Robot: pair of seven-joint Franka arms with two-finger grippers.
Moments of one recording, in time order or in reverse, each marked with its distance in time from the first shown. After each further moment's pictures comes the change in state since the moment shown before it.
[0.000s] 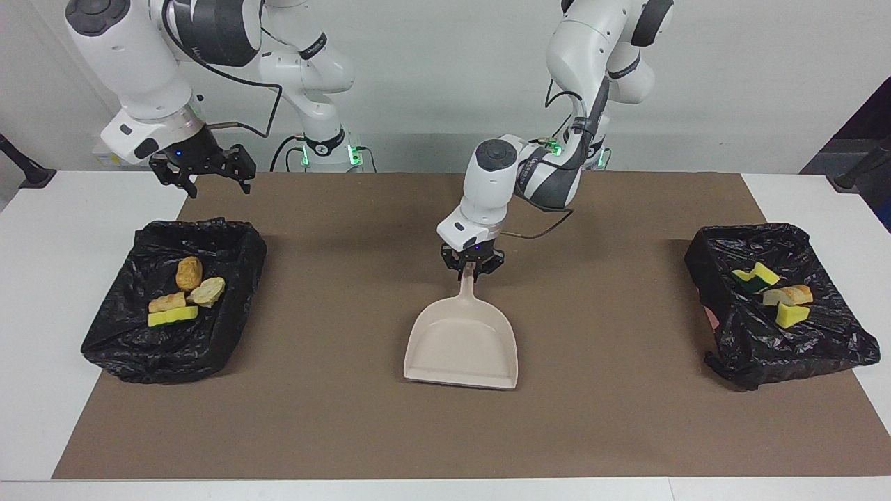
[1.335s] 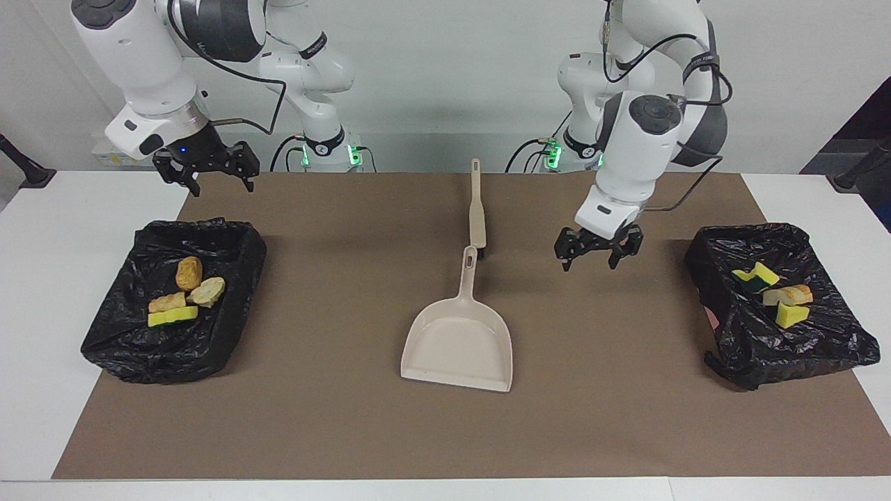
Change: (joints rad) left arm 0.367 -0.291 0.044 0.037 0.001 -0.411 0.217; right arm 0.011 -0.007 0.004 0.000 0.000 0.000 0.000
